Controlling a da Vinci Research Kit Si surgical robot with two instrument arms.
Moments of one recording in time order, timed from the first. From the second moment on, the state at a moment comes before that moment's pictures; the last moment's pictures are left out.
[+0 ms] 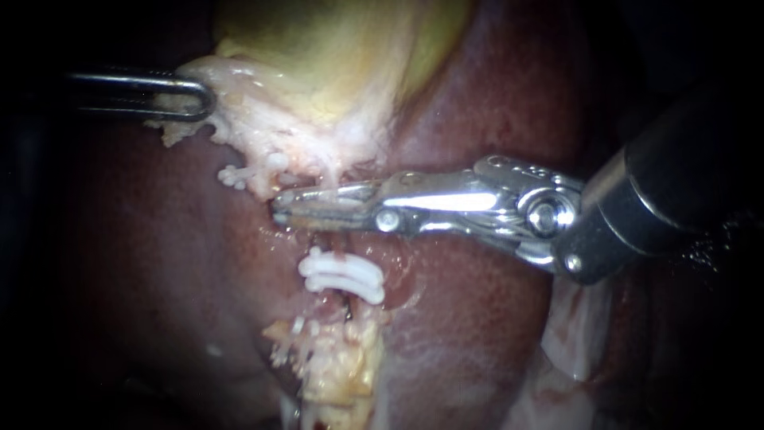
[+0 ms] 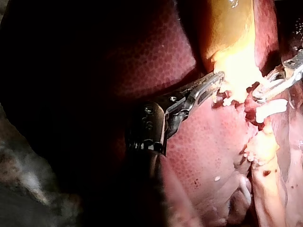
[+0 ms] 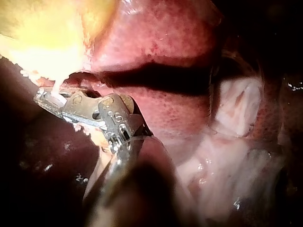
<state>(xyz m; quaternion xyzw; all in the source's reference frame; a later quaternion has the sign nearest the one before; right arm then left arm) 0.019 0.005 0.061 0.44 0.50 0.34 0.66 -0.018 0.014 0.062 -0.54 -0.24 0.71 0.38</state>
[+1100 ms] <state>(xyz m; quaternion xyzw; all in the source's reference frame) 0.015 0.005 0.071 0.31 0.55 0.31 0.71 -0.019 0.014 0.063 -0.54 -0.23 0.71 0.38</state>
